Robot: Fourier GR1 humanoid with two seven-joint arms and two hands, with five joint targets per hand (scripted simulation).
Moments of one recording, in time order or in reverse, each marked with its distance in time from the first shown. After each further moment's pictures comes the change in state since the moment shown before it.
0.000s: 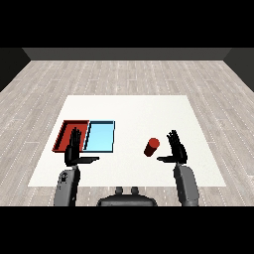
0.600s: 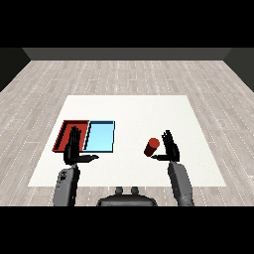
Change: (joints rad) left arm -0.021 0.006 0.010 -0.006 0.023 -0.009 0.026; right arm -0.067 0.035 0.025 0.146 -0.006 -0.029 -0.067
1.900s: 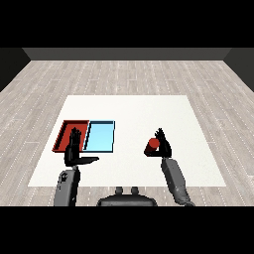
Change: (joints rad) left arm 0.025 -0.011 -0.007 -0.001 -0.005 0.000 -0.034; right arm -0.122 0.018 0.052 0.193 -0.020 -0.069 -0.052
